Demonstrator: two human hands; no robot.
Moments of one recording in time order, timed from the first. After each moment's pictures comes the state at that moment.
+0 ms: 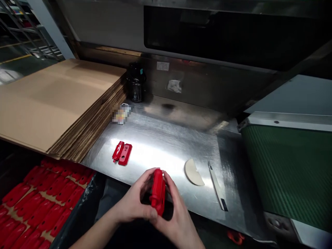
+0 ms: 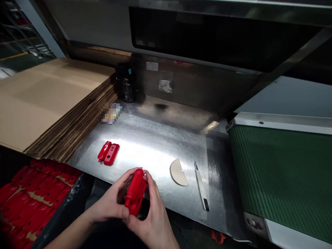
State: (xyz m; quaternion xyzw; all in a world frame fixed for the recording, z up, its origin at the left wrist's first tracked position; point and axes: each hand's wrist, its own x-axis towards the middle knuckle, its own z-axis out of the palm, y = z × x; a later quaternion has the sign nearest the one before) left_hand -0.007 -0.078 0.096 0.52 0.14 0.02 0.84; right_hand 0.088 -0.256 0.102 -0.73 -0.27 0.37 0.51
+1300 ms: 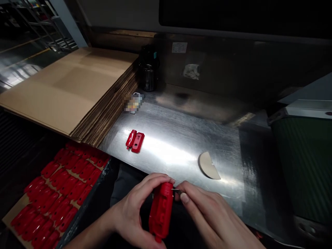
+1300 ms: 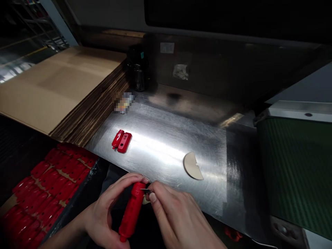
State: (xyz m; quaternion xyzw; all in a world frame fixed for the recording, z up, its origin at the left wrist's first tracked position) left_hand -0.049 -0.080 0.138 0.74 -0.01 0.16 0.65; right_hand 0.120 -0.256 0.213 -0.73 -0.46 0.37 0.35
